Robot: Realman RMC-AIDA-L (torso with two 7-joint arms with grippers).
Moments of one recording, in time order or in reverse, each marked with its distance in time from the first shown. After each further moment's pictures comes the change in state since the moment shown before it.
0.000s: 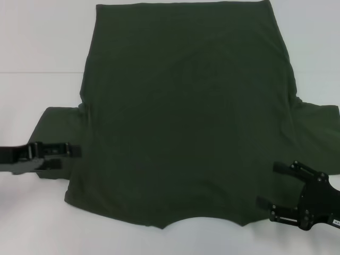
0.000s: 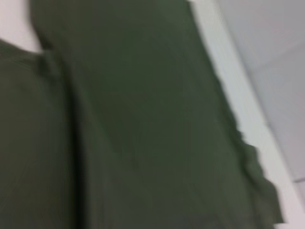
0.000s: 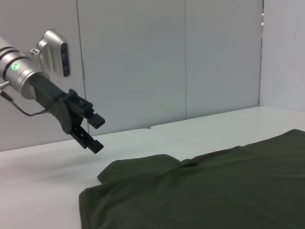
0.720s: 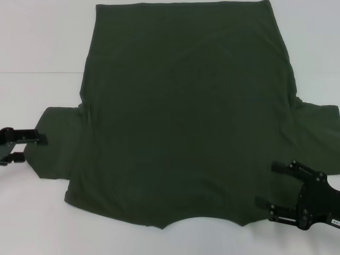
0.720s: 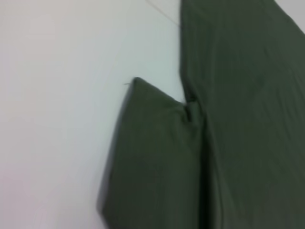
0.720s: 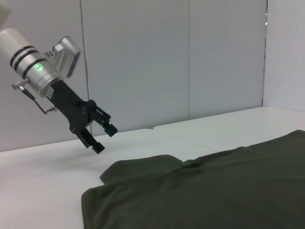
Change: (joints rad) left arm -0.056 0.096 0.005 -0.082 0.140 -0.192 -0.190; right arm 0.005 0.001 -0.004 0.001 0.000 0.001 0.000
